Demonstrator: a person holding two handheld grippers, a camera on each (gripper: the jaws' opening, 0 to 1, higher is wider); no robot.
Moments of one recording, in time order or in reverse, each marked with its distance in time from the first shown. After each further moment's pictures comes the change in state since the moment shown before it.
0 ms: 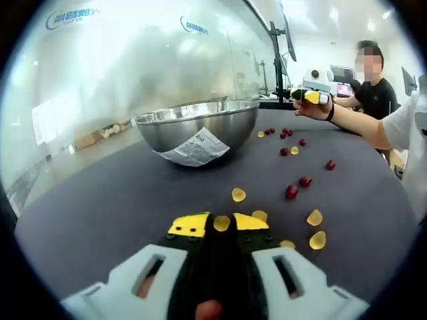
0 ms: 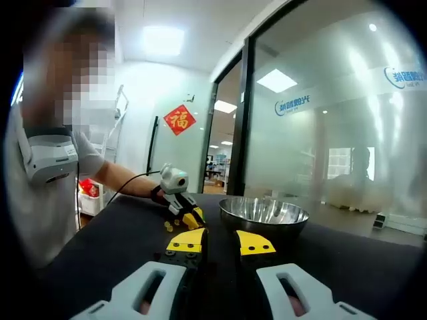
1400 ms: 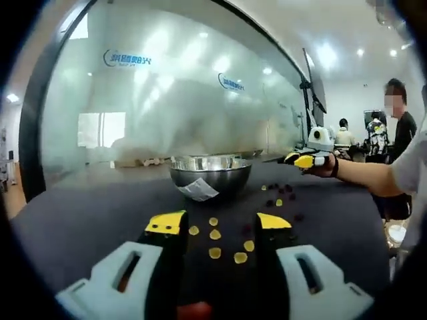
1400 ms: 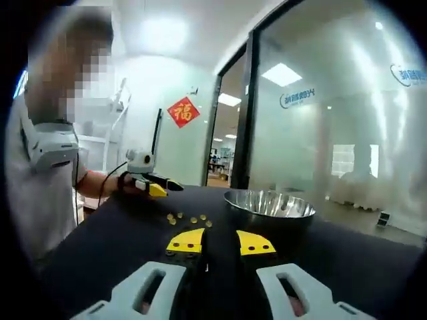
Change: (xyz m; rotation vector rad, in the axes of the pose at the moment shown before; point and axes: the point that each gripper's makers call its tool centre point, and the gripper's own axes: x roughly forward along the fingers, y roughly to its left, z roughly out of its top) left arm -0.082 -0.024 0.039 -0.095 -0.257 0.319; right arm 0.007 0.014 -0.007 -0.006 0.021 0.055
